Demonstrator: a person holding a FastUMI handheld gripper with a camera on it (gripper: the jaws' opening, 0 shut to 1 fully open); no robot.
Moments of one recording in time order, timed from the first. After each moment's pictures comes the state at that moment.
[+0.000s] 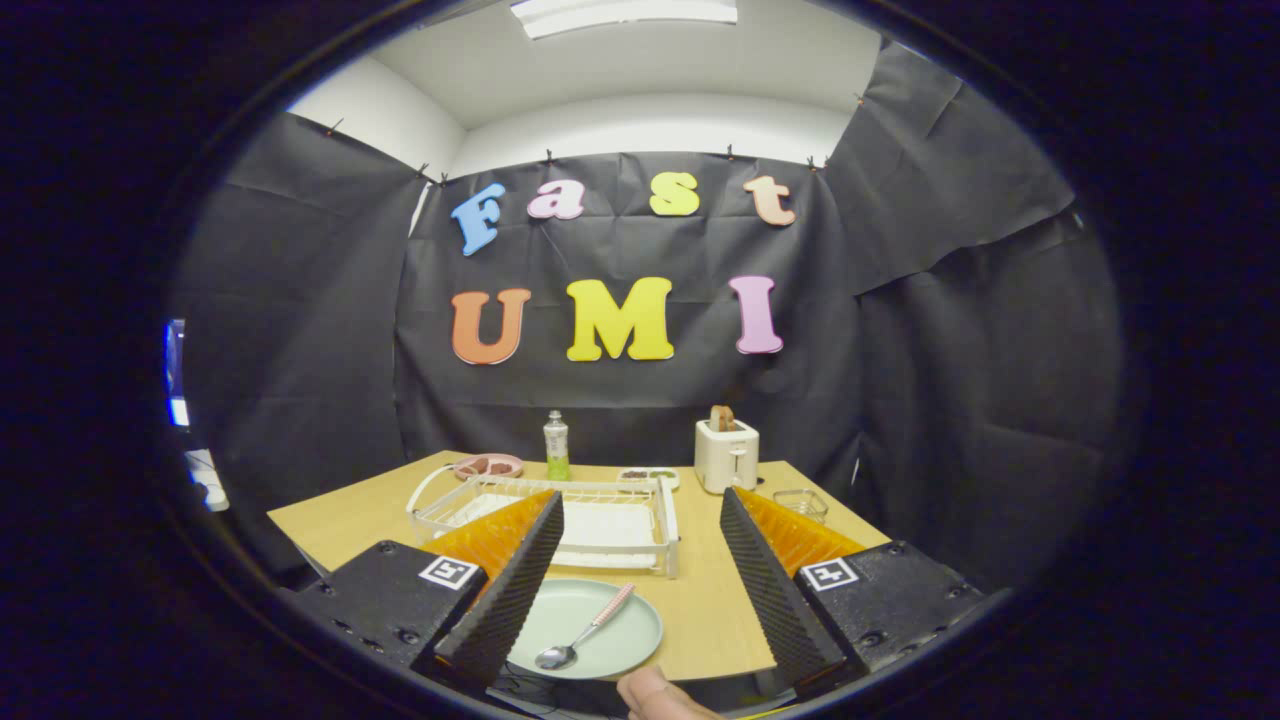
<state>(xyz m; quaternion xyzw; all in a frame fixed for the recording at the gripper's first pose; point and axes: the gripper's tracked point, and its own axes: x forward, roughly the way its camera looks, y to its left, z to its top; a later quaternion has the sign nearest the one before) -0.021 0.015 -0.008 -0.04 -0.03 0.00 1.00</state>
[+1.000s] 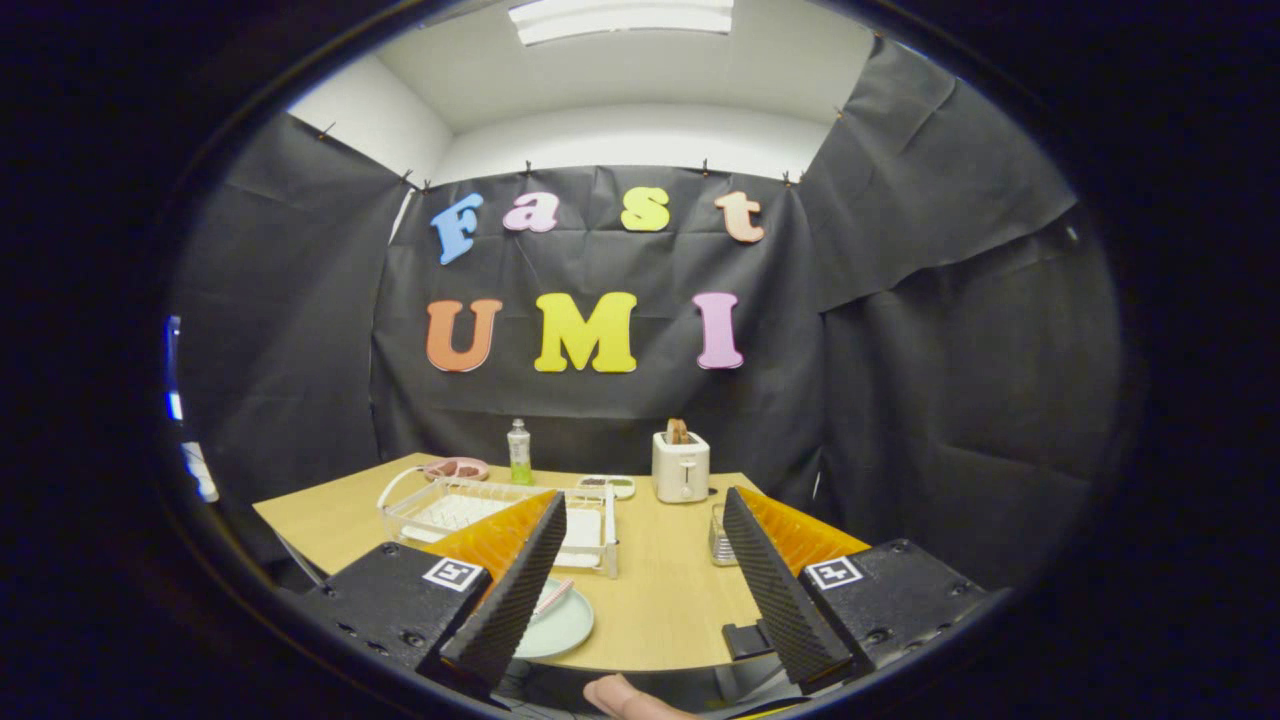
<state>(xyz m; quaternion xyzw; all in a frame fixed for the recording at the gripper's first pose) -0.054 -0.044 0.009 -0.05 -0.05 -0.02 1.00</state>
